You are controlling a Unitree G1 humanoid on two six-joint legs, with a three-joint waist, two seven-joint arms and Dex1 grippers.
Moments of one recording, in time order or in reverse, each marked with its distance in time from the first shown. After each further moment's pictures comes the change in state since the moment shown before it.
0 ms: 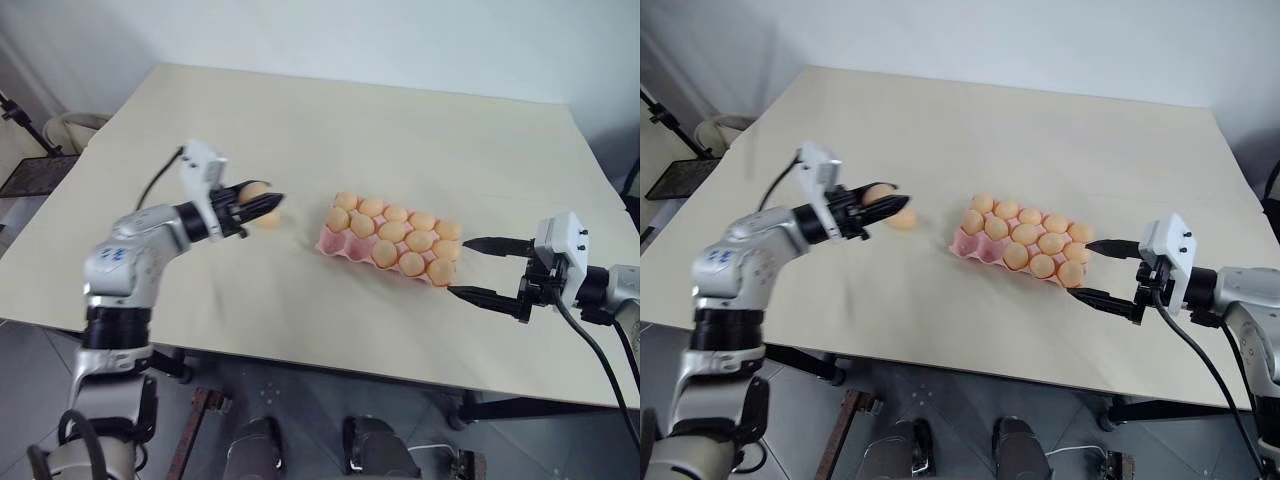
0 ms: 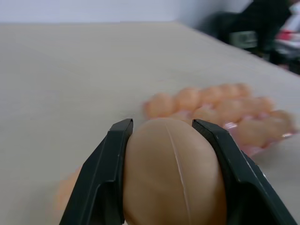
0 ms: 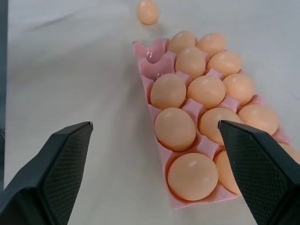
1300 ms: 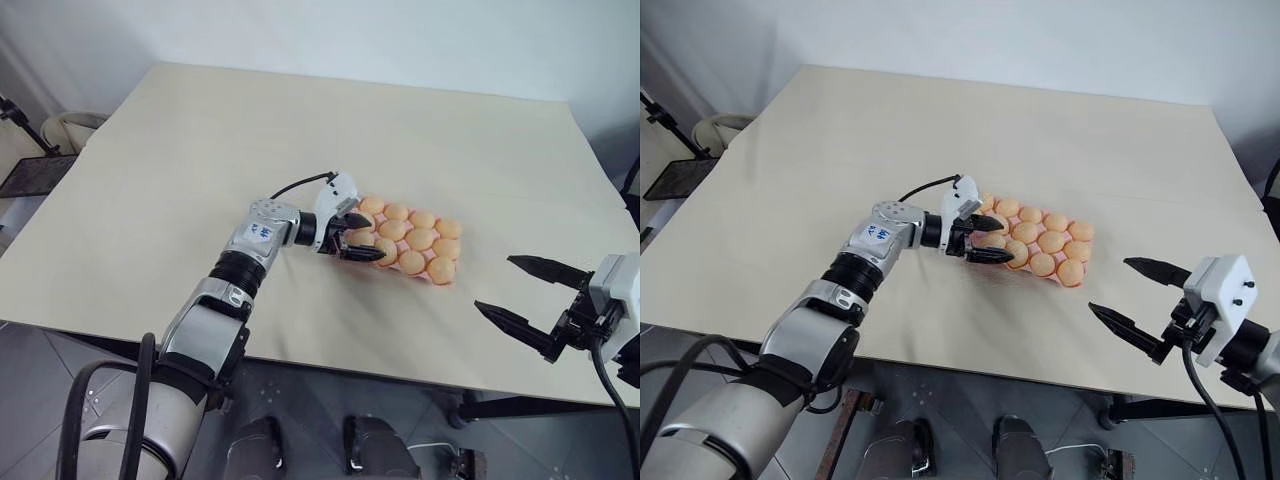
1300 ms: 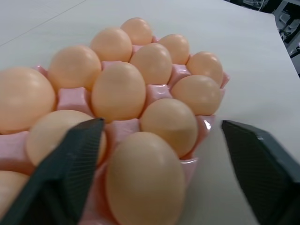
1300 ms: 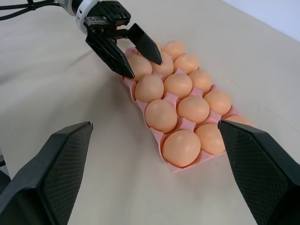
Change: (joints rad) left arm -0.349 -0.319 -0.231 0.786 0.373 -0.390 -0.281; right arm 0.415 0.085 -0.318 -0.370 0.132 0.035 -0.233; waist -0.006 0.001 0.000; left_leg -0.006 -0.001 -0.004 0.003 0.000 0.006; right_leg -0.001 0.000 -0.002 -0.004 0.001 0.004
